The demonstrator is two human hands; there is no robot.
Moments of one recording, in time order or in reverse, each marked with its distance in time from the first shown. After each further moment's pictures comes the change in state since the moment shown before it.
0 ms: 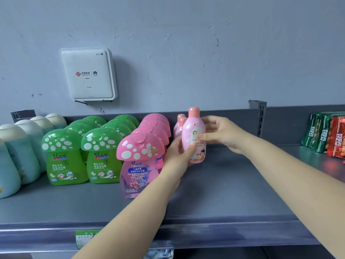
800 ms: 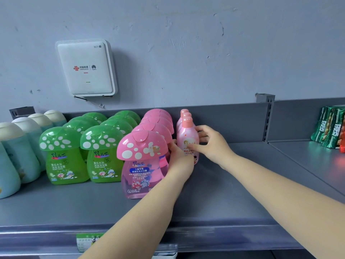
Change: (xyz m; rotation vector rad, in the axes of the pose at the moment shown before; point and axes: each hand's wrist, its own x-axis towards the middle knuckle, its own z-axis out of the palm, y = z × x) left_hand 0.016 -0.016 0.006 0.404 0.228 -0.195; right_hand 0.016 0.052 0.044 -0.211 0.237 -0.065
